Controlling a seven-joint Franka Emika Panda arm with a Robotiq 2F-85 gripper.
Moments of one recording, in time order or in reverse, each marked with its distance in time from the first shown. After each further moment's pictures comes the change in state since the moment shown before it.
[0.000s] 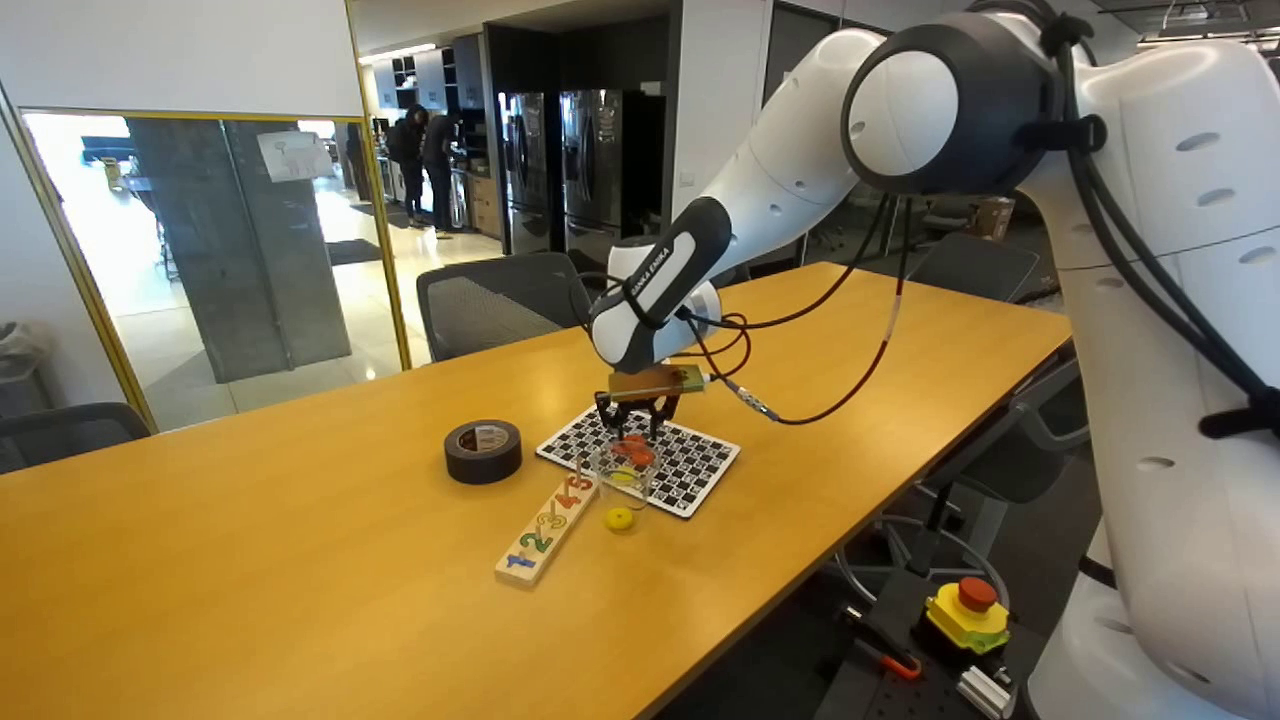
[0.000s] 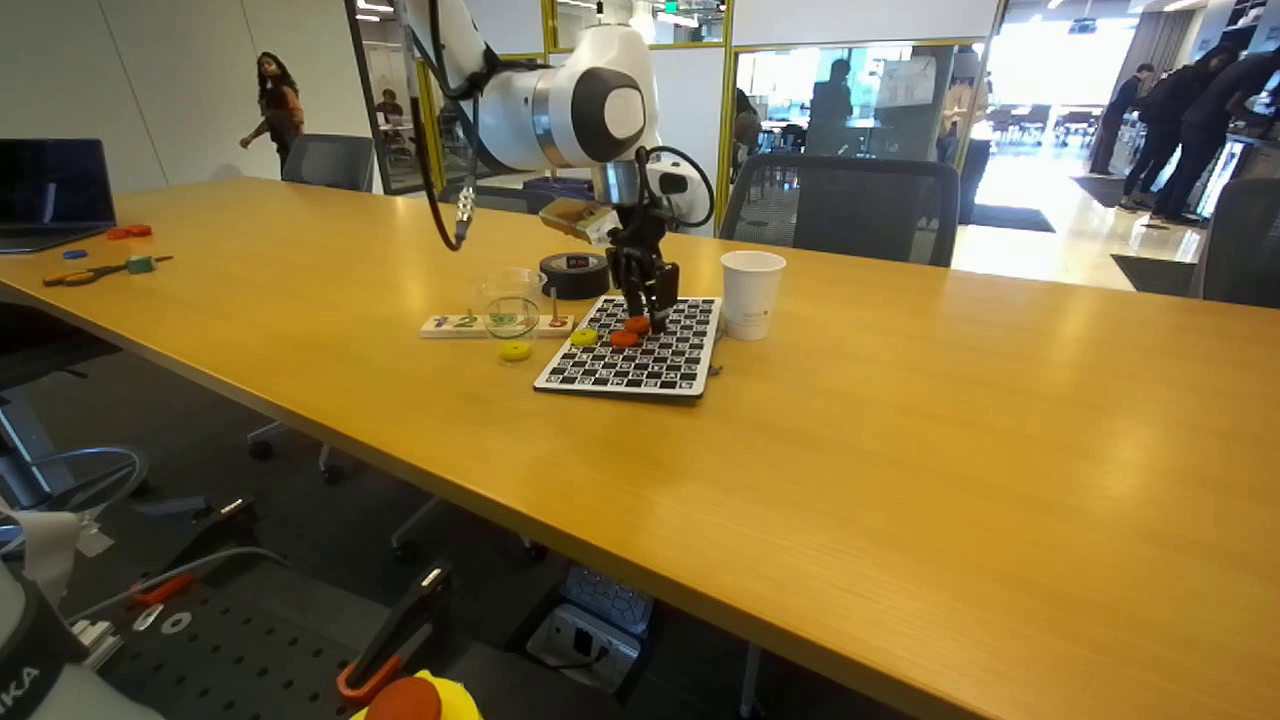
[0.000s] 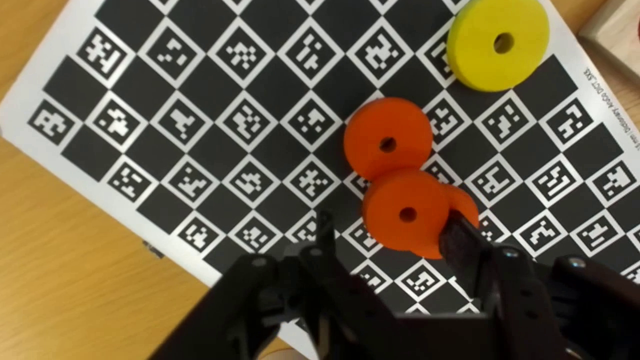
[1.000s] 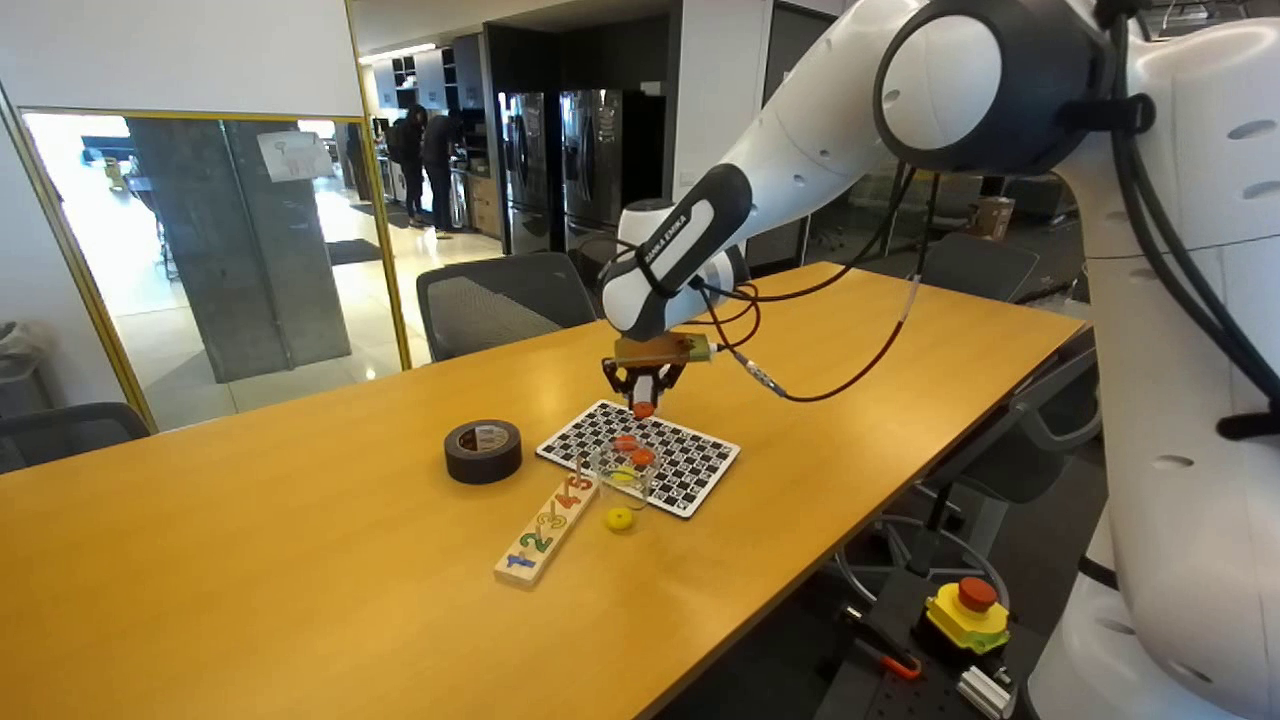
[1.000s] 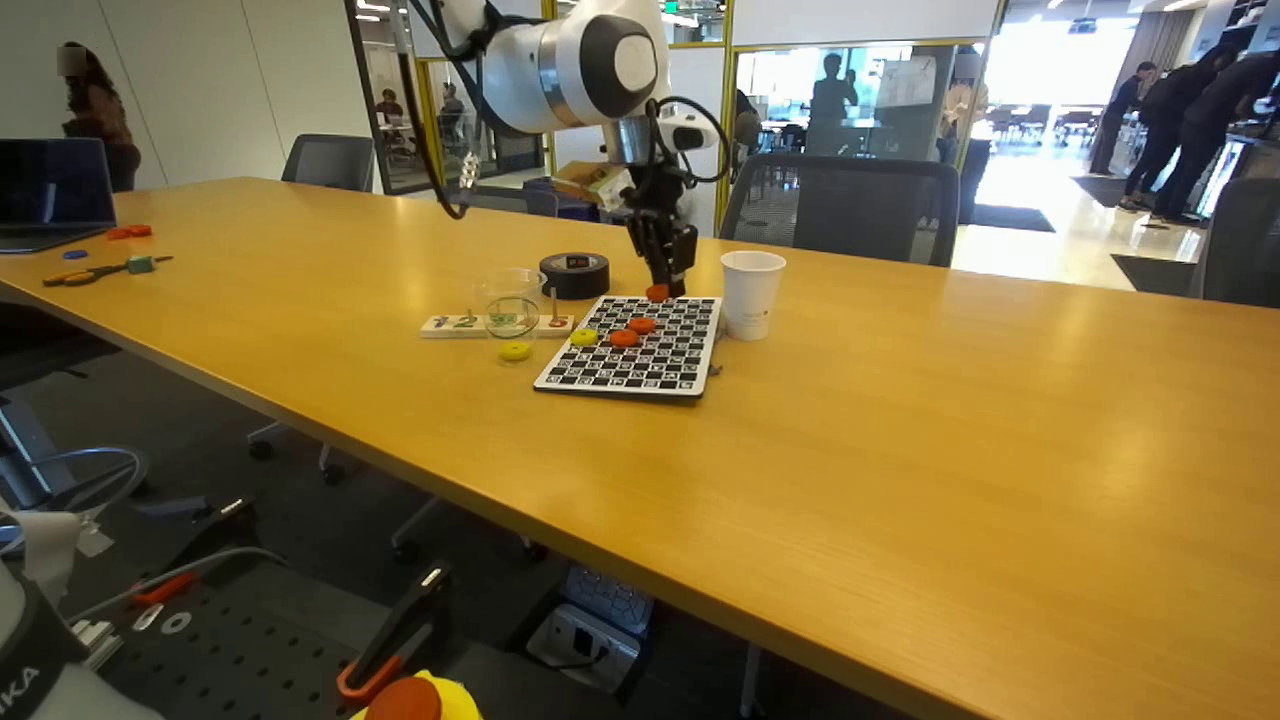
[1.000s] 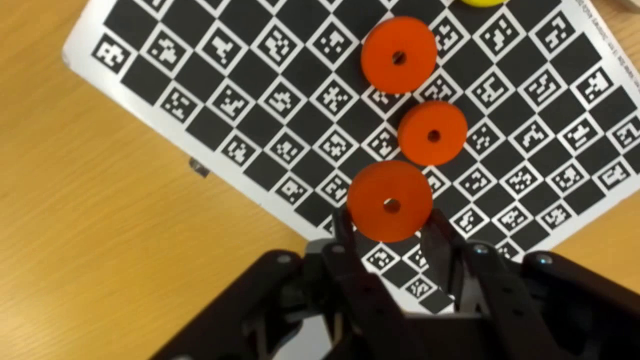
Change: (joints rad) arm 0.015 -0.081 -0.048 0.000 -0.035 -0.004 0.038
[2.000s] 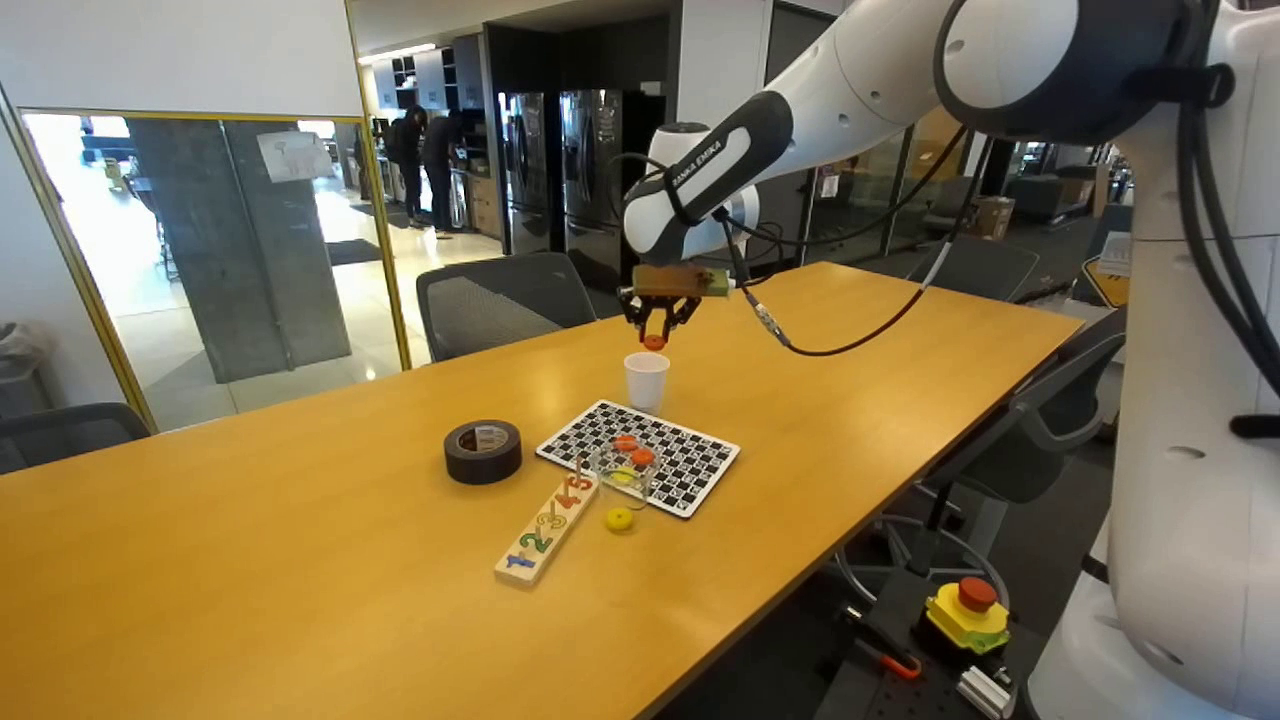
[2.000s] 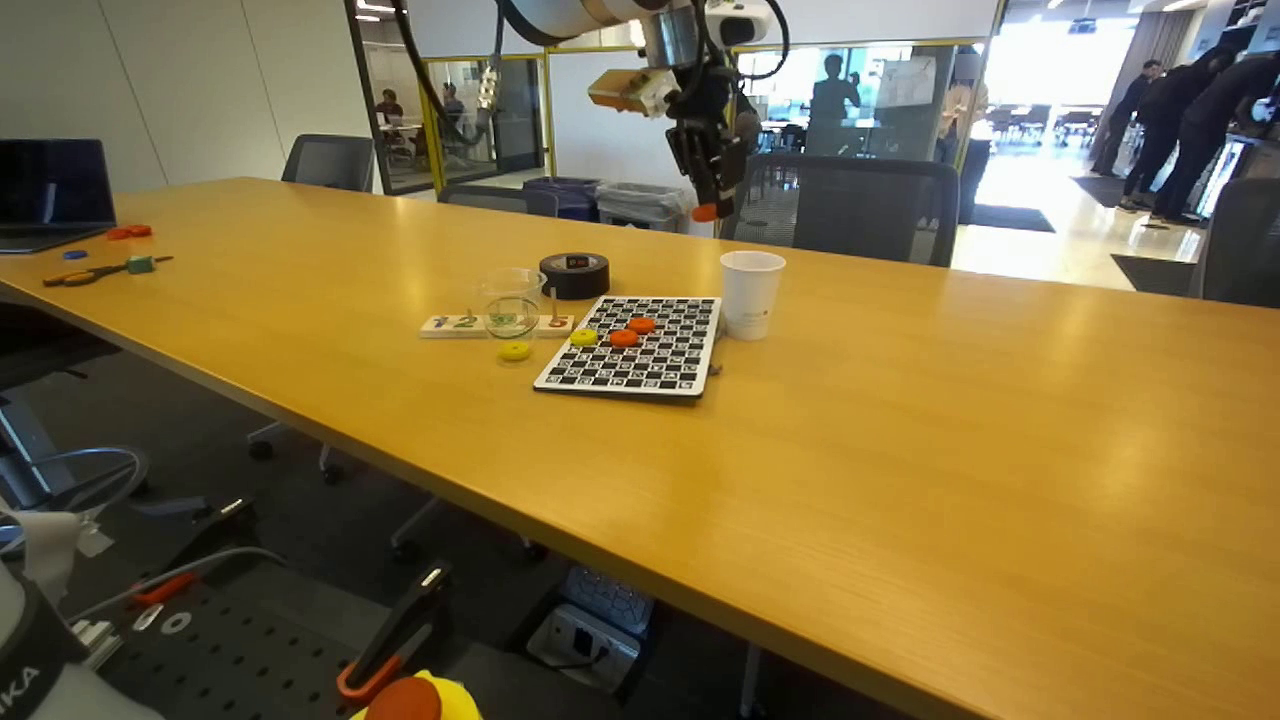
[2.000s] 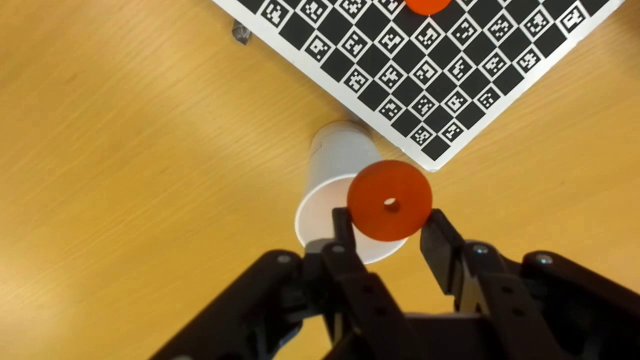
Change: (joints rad) arm -0.071 -0.112 -0.001 0.078 0.004 -0.059 -0.038
